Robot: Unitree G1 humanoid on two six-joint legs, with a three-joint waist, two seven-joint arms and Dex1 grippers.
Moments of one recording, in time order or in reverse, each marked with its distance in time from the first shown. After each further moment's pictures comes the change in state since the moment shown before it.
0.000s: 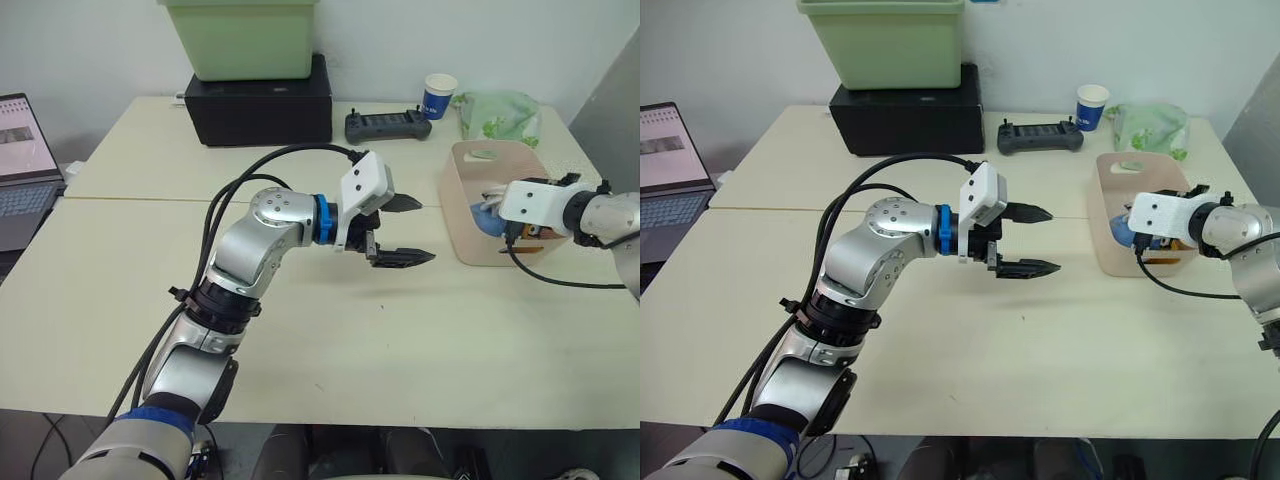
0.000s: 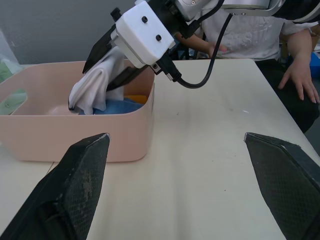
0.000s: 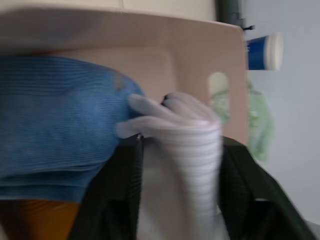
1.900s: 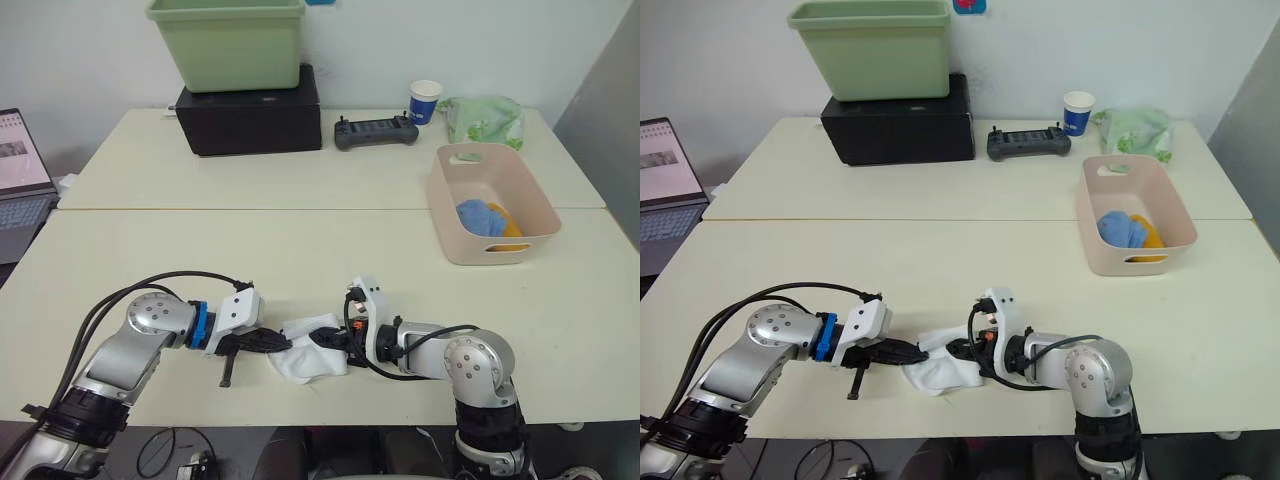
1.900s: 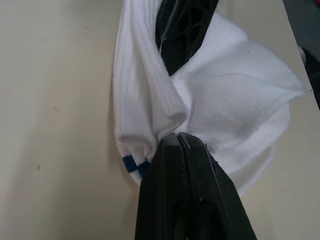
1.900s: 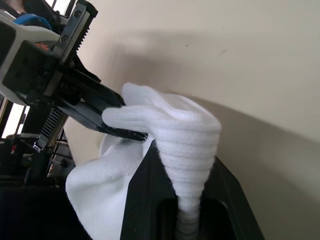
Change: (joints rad) left arm 0.643 0.489 0.092 -0.046 0.034 -0.332 -0.261; right arm 0.392 1.121 -0.161 -0.505 0.856 1.244 -0.609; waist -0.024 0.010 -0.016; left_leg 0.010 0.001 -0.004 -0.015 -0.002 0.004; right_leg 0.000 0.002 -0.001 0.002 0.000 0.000
